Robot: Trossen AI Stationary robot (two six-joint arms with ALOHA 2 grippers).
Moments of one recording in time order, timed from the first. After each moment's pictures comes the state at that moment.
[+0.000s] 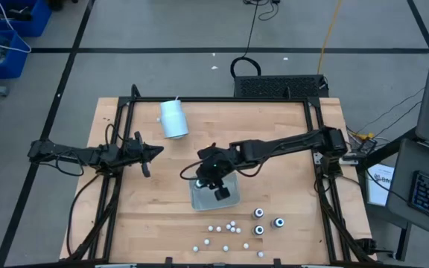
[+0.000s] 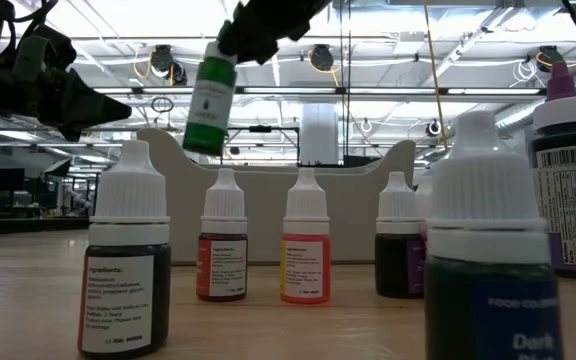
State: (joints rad) left arm -0.13 0.16 0.01 0.08 -0.45 -0.14; right arm 0.11 1.94 1.65 -0.49 -0.18 -0.25
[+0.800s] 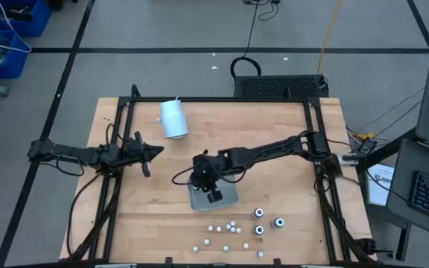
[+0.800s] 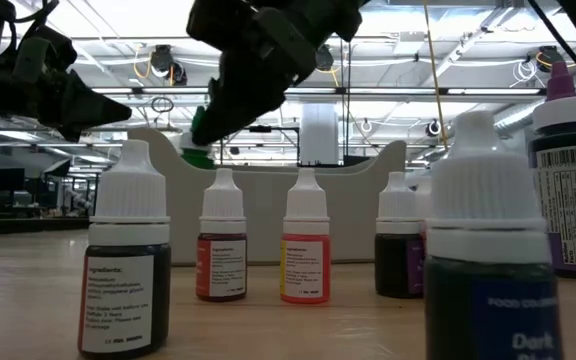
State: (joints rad) left arm -0.14 0.18 0.01 0.08 -0.45 -0.14; right arm 0.10 2.10 1.65 -0.42 -0.16 -0.25
